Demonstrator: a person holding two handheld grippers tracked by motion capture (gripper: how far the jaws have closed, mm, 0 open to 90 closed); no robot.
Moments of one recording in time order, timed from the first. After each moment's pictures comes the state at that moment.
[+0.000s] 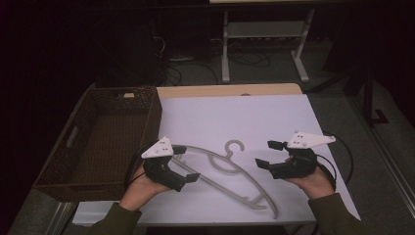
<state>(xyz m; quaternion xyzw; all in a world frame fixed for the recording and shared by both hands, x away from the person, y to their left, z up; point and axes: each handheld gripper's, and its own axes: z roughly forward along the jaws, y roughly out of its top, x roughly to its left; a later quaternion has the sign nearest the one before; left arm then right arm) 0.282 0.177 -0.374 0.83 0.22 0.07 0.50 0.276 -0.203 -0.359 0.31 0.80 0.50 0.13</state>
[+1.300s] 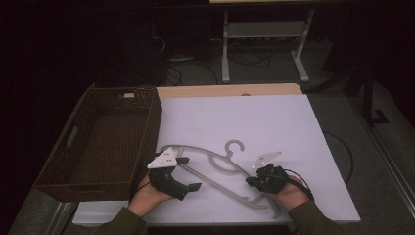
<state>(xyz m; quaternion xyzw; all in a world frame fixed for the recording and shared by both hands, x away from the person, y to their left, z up) 0.280 0.180 -0.414 0.84 0.22 0.05 0.50 0.277 -0.153 -0.434 0.31 0.90 0.31 0.06</state>
